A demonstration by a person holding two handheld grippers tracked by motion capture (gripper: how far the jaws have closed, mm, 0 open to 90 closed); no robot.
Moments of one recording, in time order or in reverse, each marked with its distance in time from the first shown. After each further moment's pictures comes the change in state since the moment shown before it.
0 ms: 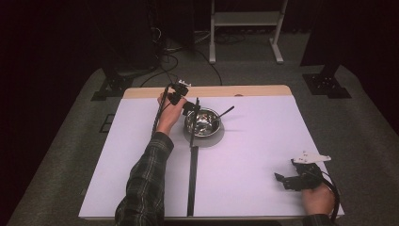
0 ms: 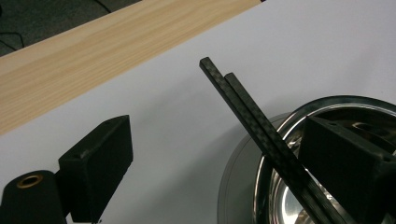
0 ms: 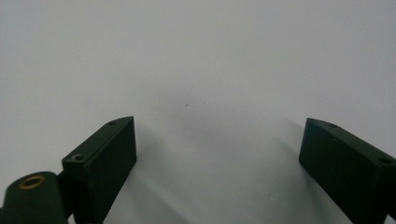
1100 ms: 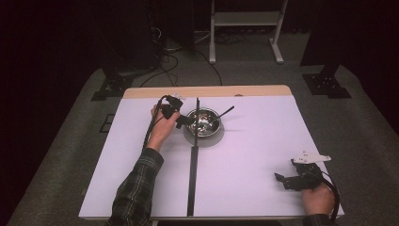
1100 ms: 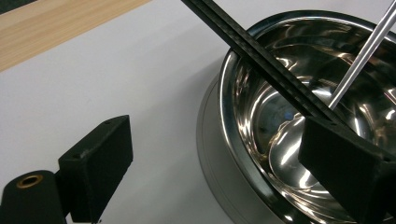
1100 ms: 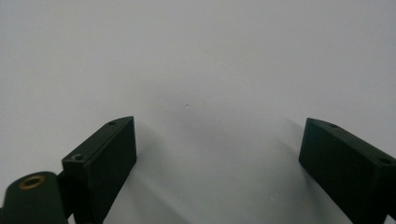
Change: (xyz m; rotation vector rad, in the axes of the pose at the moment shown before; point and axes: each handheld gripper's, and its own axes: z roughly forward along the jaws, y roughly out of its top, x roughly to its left) left arm -0.013 -0.045 -0.019 0.014 -0.012 0.053; right arm 0.000 0.000 0.000 0.000 -0.001 -0.001
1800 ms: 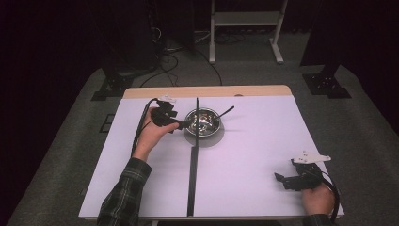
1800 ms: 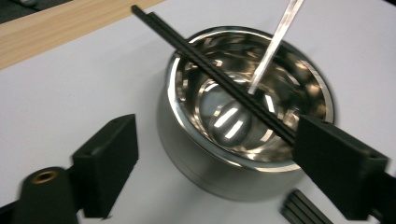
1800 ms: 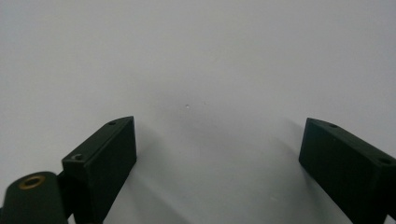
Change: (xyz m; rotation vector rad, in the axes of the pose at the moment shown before) left arm -0.015 -0.020 -0.063 -0.111 -0.129 0.021; right arm 0.000 0.000 0.000 0.000 -0.001 0.000
